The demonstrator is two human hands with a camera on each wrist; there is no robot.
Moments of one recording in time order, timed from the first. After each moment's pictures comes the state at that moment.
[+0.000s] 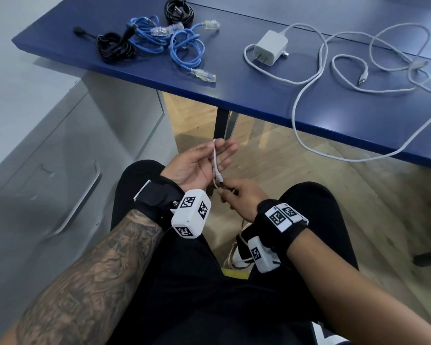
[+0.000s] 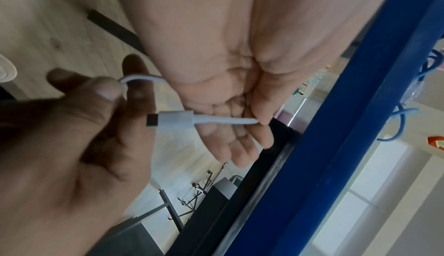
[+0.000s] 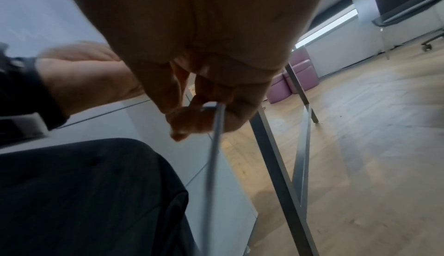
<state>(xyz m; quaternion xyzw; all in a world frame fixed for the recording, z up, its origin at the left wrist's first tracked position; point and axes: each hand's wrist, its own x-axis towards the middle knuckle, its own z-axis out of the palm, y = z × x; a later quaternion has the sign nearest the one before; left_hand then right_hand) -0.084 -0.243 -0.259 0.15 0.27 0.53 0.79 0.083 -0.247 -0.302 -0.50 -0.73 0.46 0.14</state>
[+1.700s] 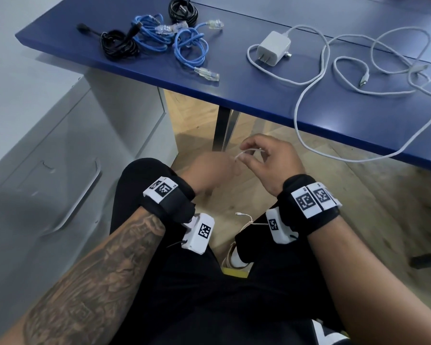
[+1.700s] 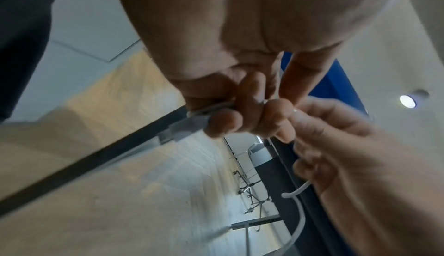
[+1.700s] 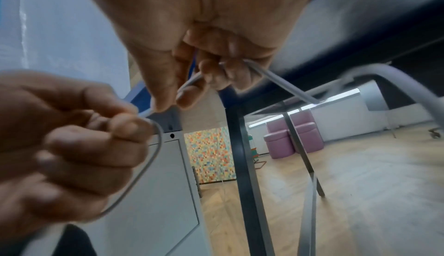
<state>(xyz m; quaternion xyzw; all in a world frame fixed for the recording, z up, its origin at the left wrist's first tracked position) -0.066 -0.246 -0.254 0.48 0.54 0.35 0.59 0.108 -0.215 -0.234 -0.51 -0.78 0.27 0.26</state>
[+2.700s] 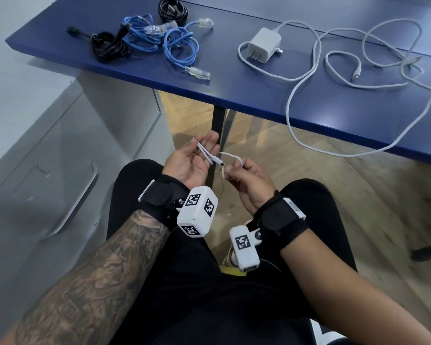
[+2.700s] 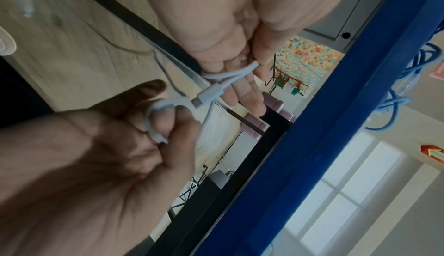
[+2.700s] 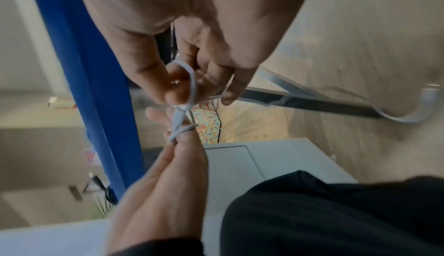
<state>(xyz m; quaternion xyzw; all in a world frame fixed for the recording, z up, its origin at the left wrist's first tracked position) -0.078 -0.236 -0.264 -0.01 0.31 0.64 0.70 0.078 -0.243 -0.286 -0.43 -0.34 0.72 0.43</state>
